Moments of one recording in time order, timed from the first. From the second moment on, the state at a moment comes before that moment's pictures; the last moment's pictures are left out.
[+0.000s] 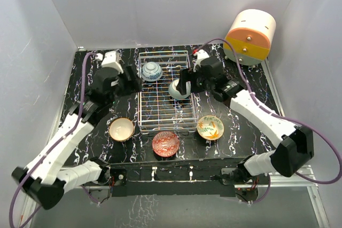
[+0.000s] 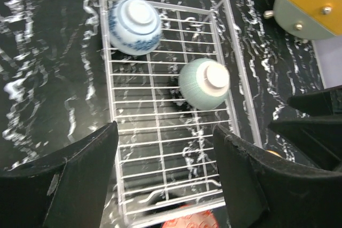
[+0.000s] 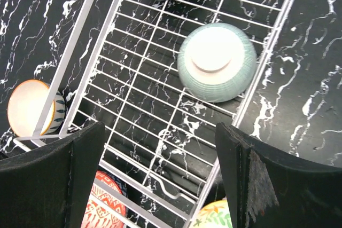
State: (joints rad) left arm -0.55 1.09 1.17 -0.51 -0.24 -0.52; right arm 0.55 1.35 1.21 -0.40 -0.08 0.29
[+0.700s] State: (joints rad) left arm -0.55 0.76 0.98 -0.74 -0.44 -0.54; right arm 0.58 1.73 1.42 -0.39 0.03 0.29
